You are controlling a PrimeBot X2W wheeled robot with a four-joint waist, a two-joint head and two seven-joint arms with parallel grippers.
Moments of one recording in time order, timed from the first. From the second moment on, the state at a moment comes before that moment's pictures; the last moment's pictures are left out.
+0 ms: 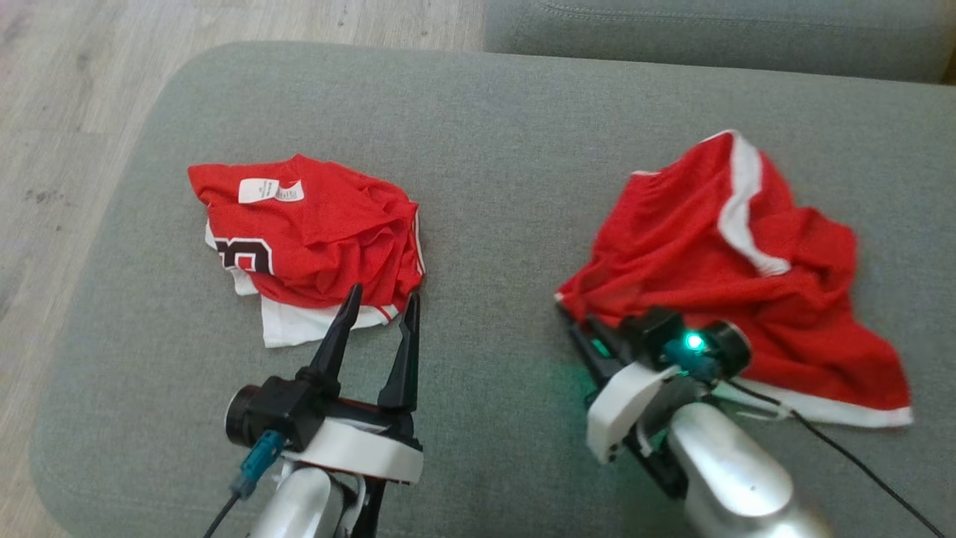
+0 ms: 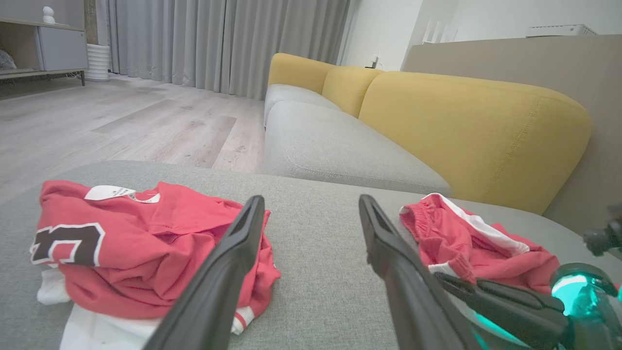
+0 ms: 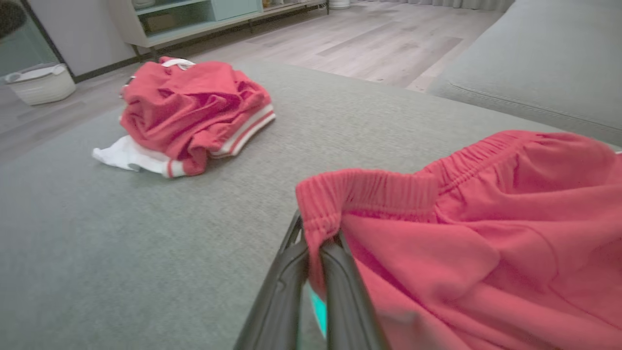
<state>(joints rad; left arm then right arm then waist) -0.17 0.05 -0.40 0.26 -0.33 -0.03 -0.25 -0.39 -0.06 0.49 0.67 0.13 0.12 -0.14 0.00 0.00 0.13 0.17</state>
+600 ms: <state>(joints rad) -0.15 0.05 -0.39 0.25 -0.33 -0.03 -0.25 -0.33 -0.06 0.19 0.54 0.12 0.12 -0.20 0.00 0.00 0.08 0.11</state>
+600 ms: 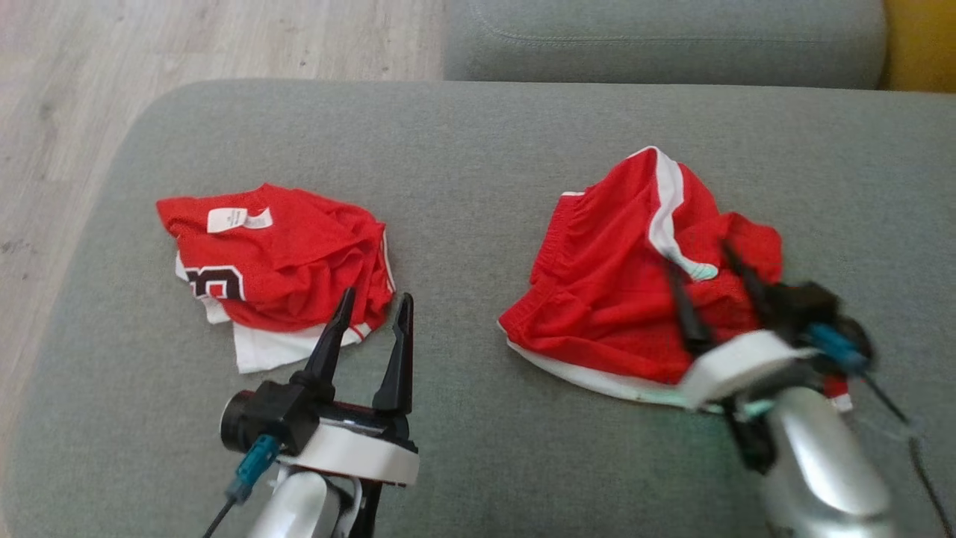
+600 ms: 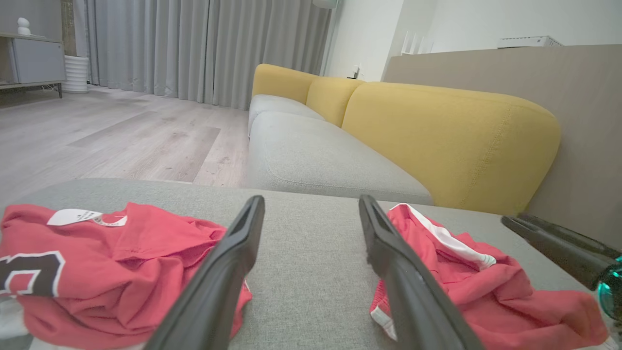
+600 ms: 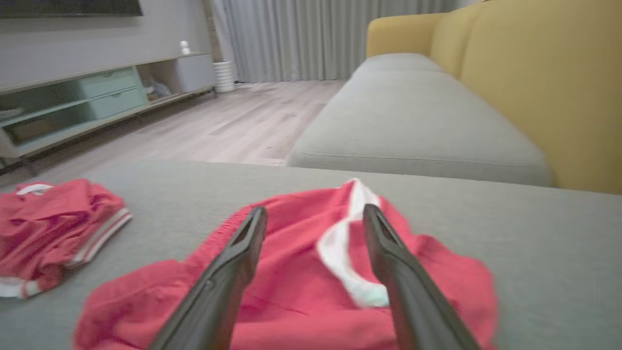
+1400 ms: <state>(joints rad) -0.18 0.05 -0.39 0.25 -0.33 -0.04 -0.25 -0.47 -0.05 -0.23 0.79 -0.02 0.12 0.06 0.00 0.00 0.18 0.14</state>
